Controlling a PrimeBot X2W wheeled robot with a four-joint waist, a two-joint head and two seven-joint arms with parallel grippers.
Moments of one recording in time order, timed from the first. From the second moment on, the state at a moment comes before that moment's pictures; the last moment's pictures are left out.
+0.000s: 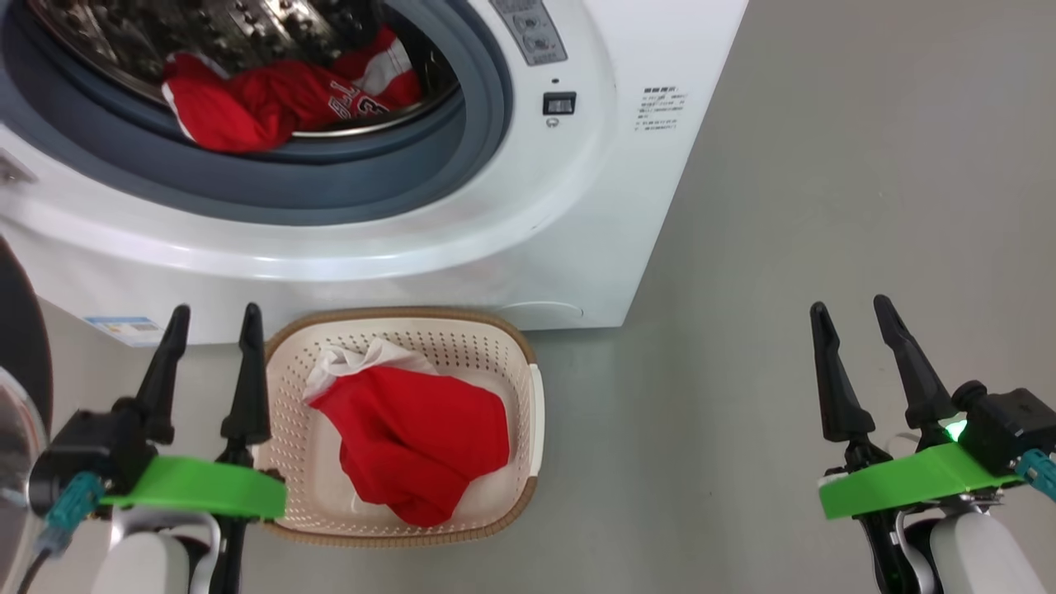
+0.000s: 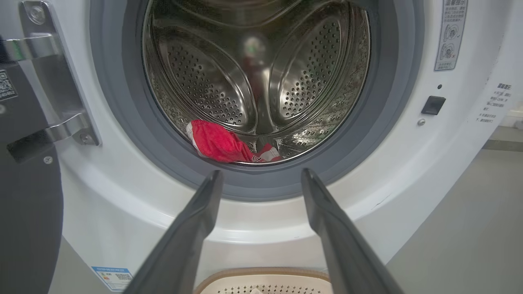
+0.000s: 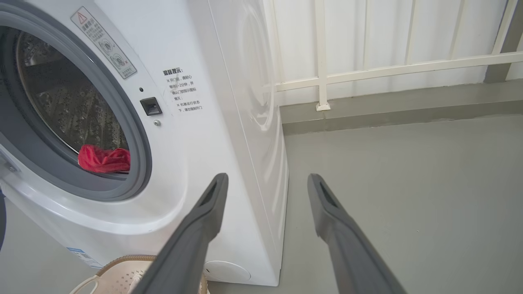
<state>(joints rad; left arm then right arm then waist) -0.31 0.09 0.06 0.31 -0.24 -0.13 -0.26 -0.14 -0.05 -0.02 0.16 0.35 0.12 -0.26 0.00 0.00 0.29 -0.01</state>
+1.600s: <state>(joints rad) -0.44 0.13 0.06 0.36 -0.13 -0.13 -0.26 -0.15 -0.05 -0.05 0.14 0.35 0.12 -0.26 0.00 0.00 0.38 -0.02</state>
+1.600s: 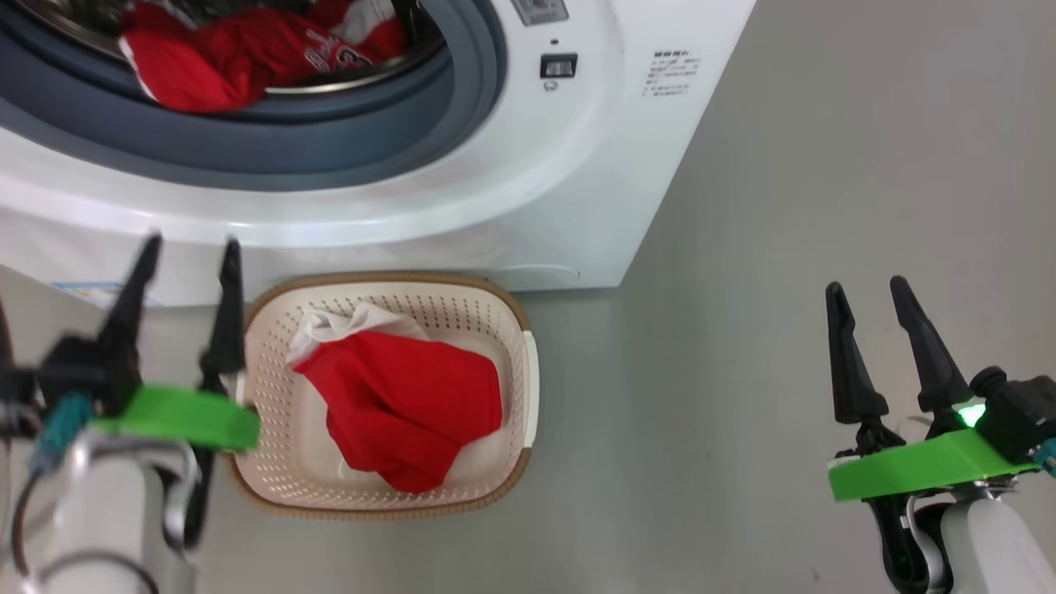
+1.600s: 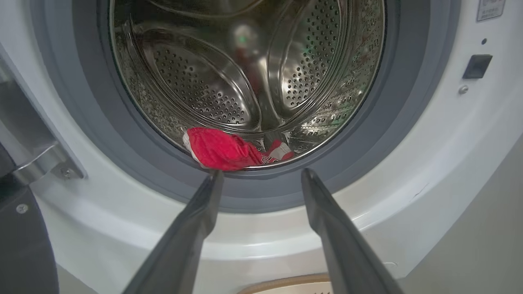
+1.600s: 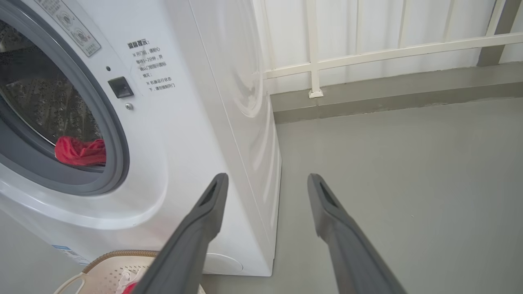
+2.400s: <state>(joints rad) -1.12 0.23 -0.16 1.02 0.17 -0.03 -0.25 -0.21 -0.05 -0.02 0.13 0.38 0.12 -0.26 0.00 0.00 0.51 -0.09</state>
